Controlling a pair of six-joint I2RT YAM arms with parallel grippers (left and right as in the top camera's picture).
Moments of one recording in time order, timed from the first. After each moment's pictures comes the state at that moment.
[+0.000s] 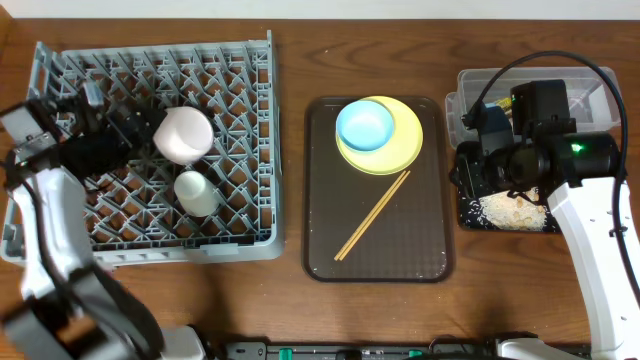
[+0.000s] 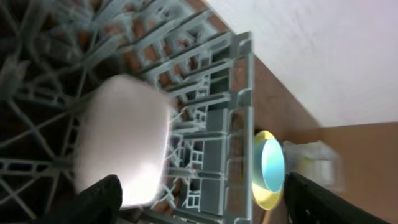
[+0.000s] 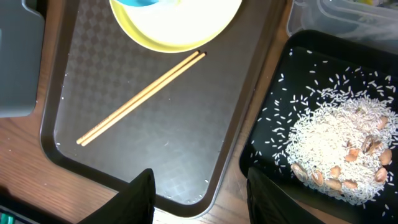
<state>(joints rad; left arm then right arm) 0.53 1.57 1.18 -0.55 0.86 -0.20 0.10 1.39 1.33 -1.16 -0.23 -0.12</state>
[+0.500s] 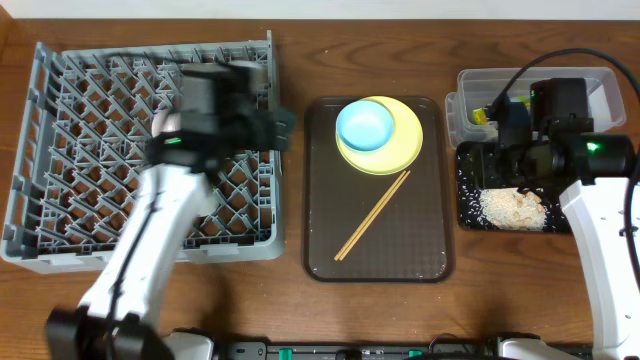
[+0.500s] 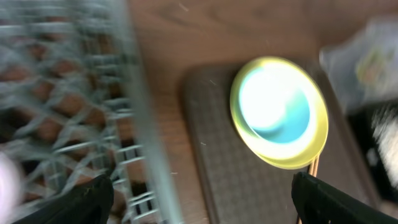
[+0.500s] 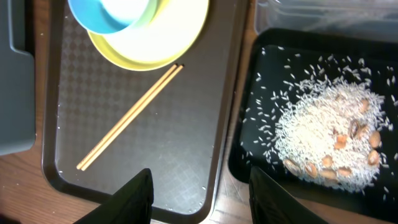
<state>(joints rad) -0.22 1.50 1.20 -0.54 0.25 -0.12 0.02 1.39 1.33 -1.14 -0.23 -0.02</state>
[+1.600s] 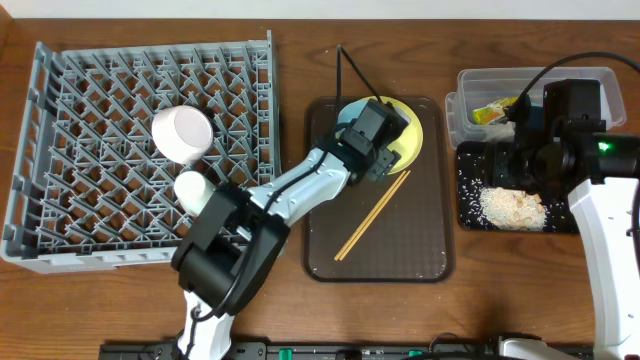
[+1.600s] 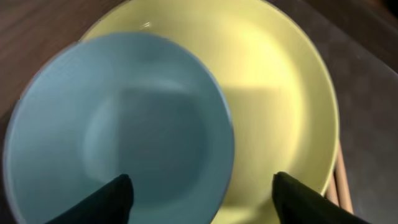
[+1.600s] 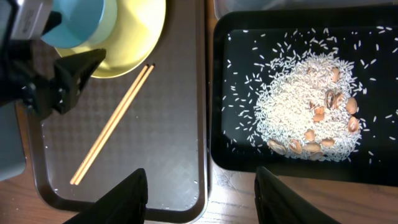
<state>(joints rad) -0.68 2.03 1.36 -0.25 -0.06 0.09 -0.03 1.39 1.33 -1.17 -0.18 0.07</state>
